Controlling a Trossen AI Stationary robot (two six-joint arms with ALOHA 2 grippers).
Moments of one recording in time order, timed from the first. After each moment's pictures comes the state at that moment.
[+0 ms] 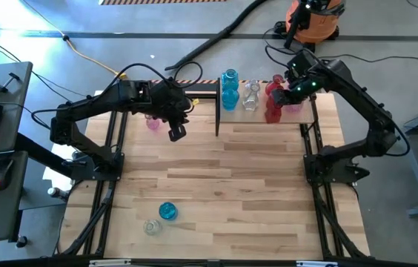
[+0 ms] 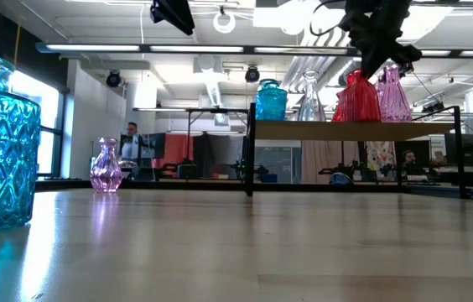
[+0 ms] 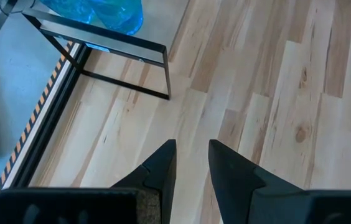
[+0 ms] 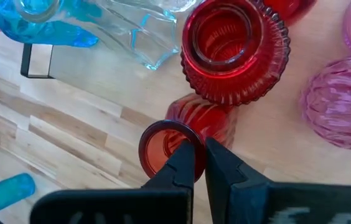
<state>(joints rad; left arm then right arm) 0.22 1.49 1.71 -1.16 -0.09 -0.05 -0.85 1.32 1.48 -1.36 -0.22 0.46</state>
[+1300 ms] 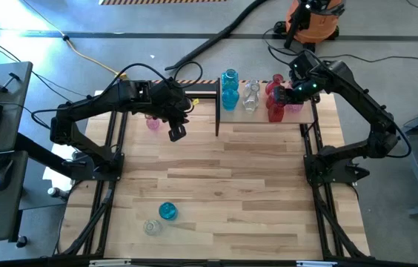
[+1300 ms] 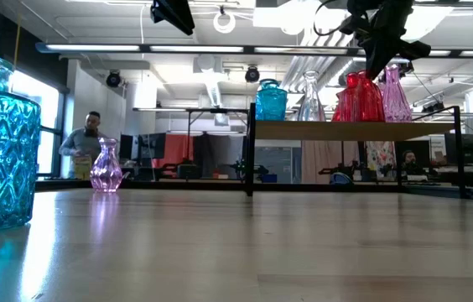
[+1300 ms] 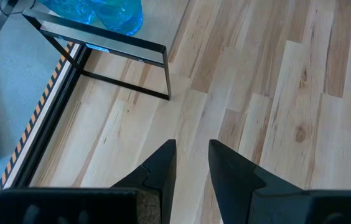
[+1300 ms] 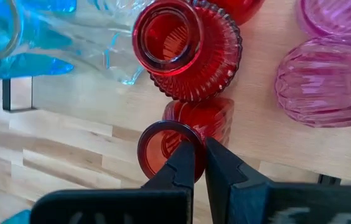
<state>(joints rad) 0.22 1.49 1.71 -1.15 -0.09 -0.05 -0.85 1.30 1.48 -1.37 -0.13 0.63</state>
